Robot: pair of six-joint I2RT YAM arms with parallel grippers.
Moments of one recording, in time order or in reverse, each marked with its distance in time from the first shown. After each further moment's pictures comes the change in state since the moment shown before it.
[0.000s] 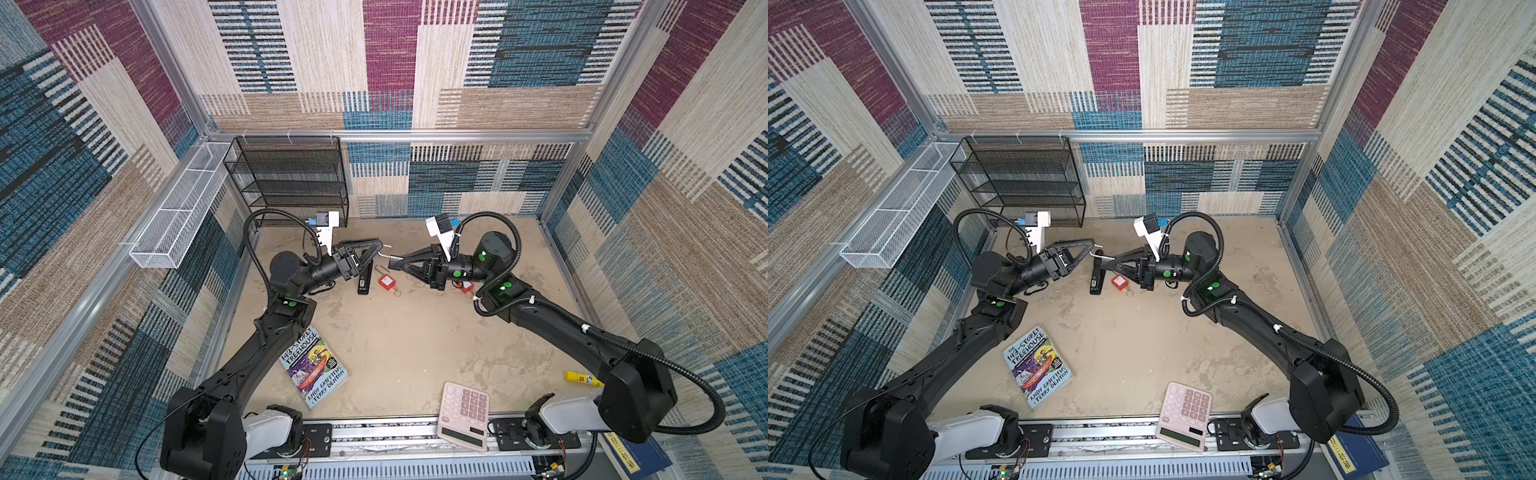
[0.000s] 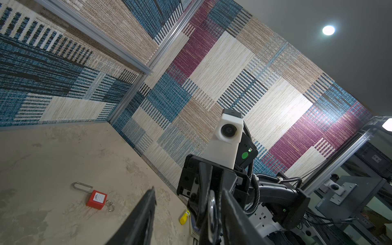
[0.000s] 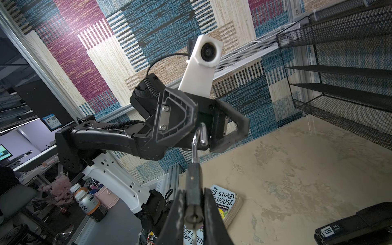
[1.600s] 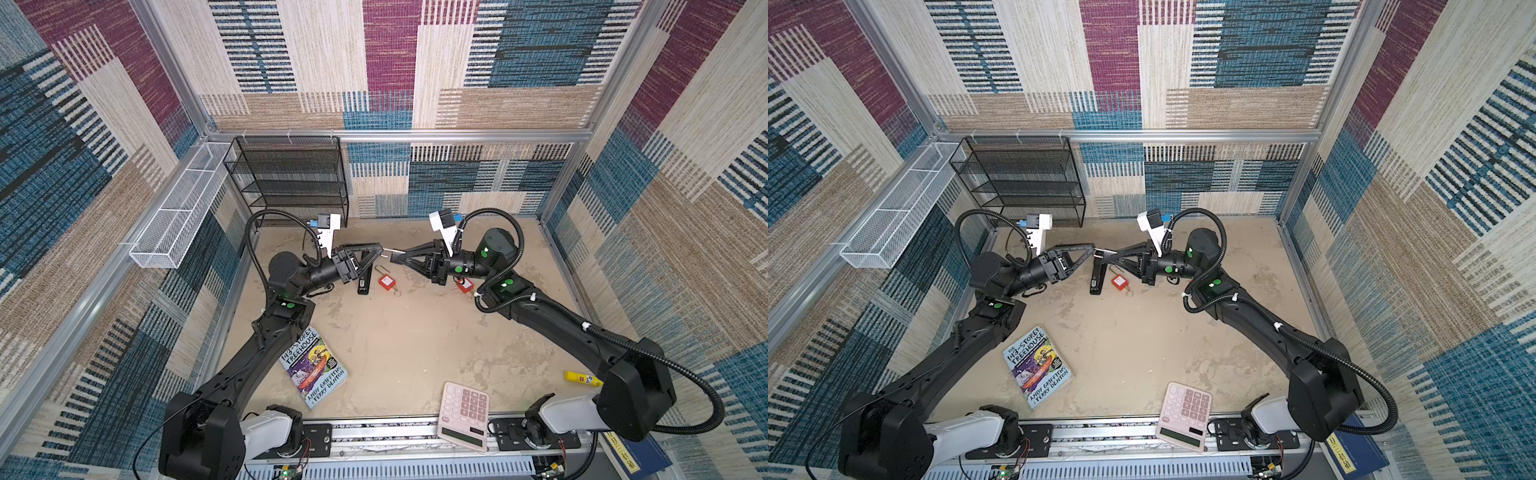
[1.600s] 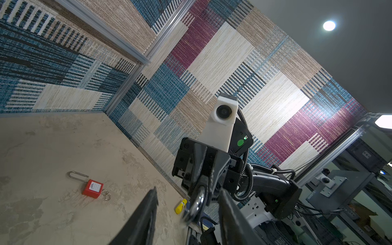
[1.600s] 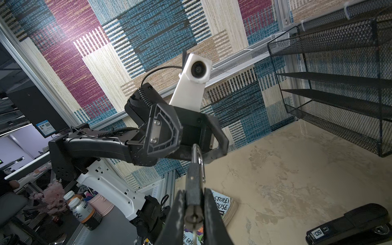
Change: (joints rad) left arm 0.006 -0.021 -0.007 -0.038 0.046 -0.016; right arm -0.022 0.012 0.022 0.008 0.012 0.013
